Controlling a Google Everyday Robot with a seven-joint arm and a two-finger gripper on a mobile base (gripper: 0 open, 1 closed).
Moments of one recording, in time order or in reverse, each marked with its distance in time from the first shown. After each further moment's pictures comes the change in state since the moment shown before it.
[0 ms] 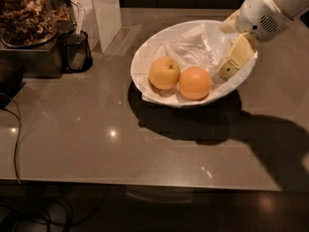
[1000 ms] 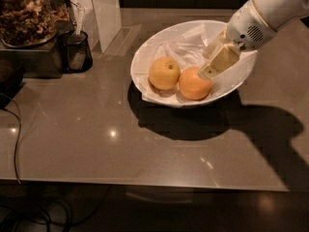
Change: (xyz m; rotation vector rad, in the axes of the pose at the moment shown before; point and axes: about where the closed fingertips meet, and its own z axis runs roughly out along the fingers) arm 0.004 -0.008 0.034 -0.073 -0.028 0.053
